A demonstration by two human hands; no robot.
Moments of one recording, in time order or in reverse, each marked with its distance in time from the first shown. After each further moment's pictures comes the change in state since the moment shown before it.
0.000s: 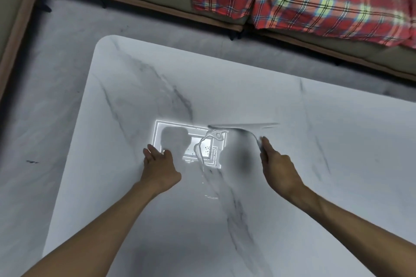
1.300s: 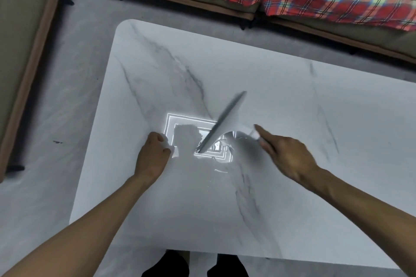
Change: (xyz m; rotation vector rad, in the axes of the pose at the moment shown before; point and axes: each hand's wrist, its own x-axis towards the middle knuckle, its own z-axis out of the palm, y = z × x) left_hand -0.054 -0.051 0.013 -0.449 0.395 -0.026; right_hand -0.034 0.020 0.004 -0.191 0.078 -0.410
